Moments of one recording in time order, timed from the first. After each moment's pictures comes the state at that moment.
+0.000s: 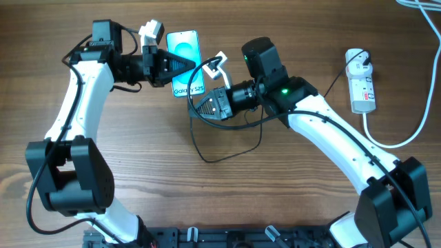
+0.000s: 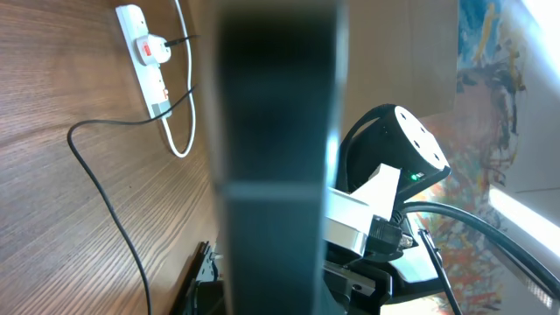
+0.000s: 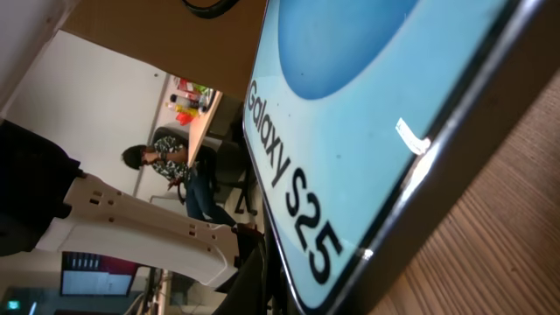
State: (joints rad) left arm 0.04 1.83 1.48 -0.94 1.53 -0.06; right arm 0.55 1.67 1.28 -0.33 -1.10 0.46
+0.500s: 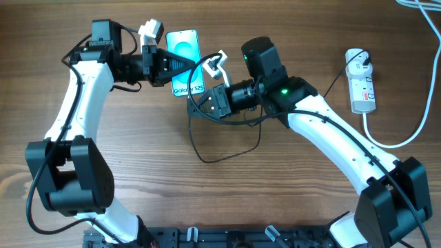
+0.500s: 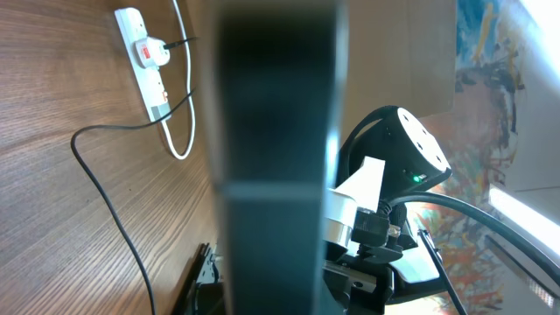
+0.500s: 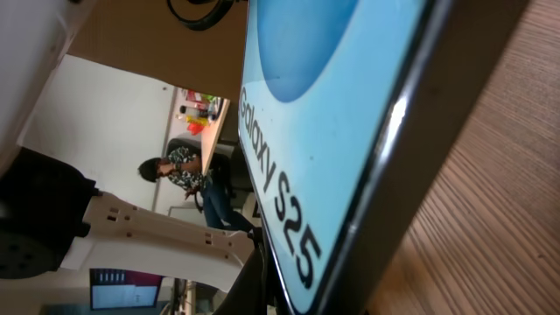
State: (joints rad) left arm 0.04 1.83 1.48 -0.93 1.54 -0.06; right arm 0.55 1.67 1.28 -0.31 -1.10 0.58
